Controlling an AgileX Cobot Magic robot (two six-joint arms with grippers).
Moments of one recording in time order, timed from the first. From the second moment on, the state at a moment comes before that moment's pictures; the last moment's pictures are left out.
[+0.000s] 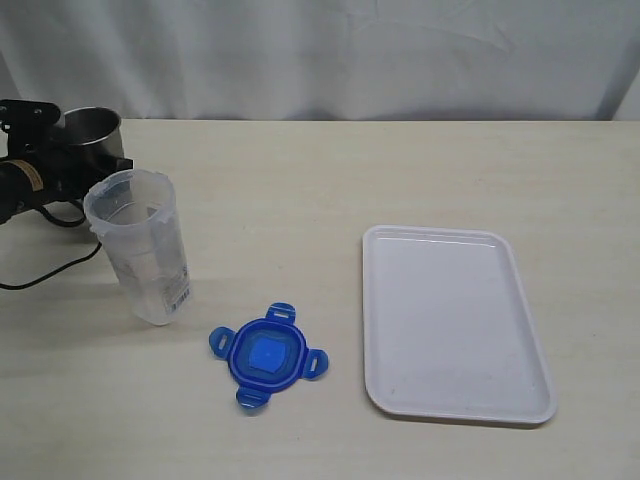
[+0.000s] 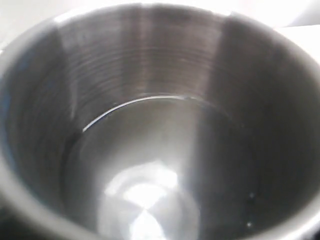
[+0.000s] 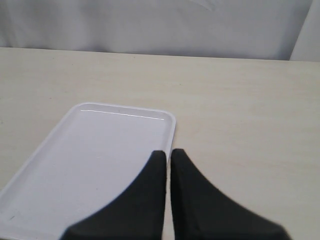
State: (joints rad) left arm 0.21 2.21 -1.10 0.56 -0.58 -0.38; right arm 0.08 0.00 0.00 -0.01 0.35 -0.02
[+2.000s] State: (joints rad) left arm 0.24 2.05 -0.92 0.63 -0.50 -0.37; right arm 0.08 0.00 0.00 -0.01 0.35 -0.02
